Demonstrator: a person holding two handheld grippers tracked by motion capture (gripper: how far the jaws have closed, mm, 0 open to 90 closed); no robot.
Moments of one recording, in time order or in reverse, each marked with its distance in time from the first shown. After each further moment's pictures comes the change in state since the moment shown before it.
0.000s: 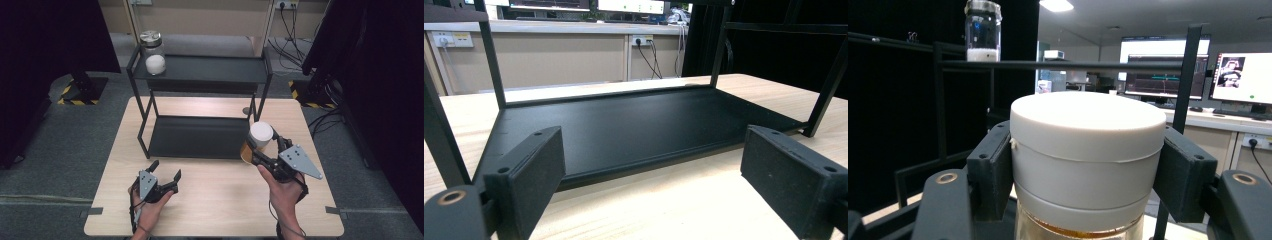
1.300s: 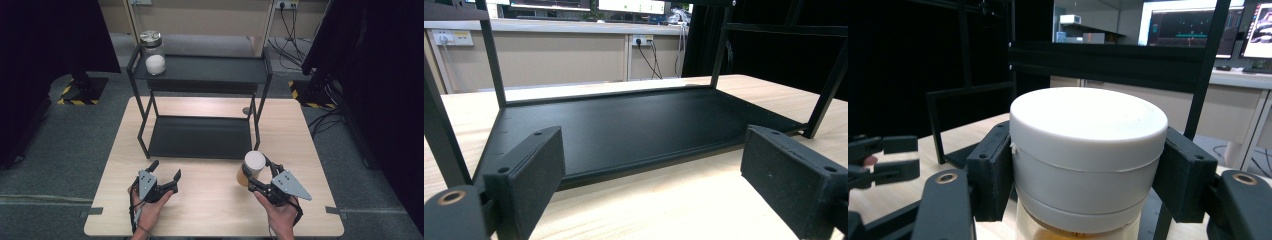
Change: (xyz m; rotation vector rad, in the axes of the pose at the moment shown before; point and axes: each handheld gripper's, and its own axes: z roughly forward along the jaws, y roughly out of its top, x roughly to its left) left arm 0.001 0.000 0.000 -0.003 0.002 -0.003; right arm 0.003 -0.054 -0.032 0.130 0.065 0.015
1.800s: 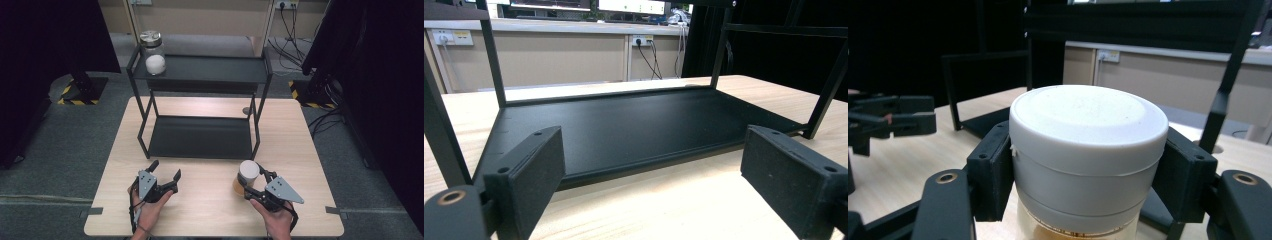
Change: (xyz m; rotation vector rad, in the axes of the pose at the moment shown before) left arm 0.001 0.000 0.000 0.002 -0.001 -0.004; right arm -0.001 -0.021 0.000 0.072 0.055 0.002
